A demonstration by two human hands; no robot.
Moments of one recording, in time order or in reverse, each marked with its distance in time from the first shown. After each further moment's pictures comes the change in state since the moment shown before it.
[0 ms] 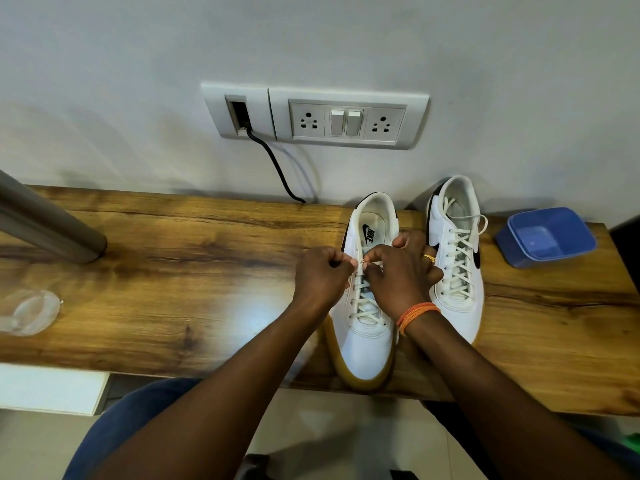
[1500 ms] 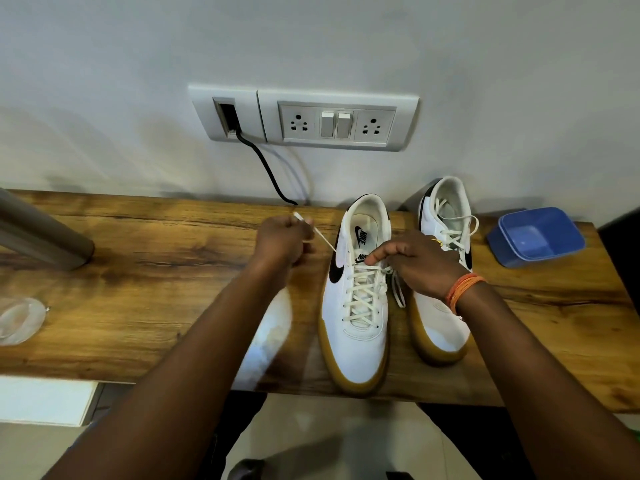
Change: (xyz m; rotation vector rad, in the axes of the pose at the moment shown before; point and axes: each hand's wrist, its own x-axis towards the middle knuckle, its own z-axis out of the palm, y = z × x) left_hand 0.034 0.030 -0.043 -0.289 0.063 -0.211; right_hand 0.039 0.035 -0.047 0.286 -0.422 -0.269
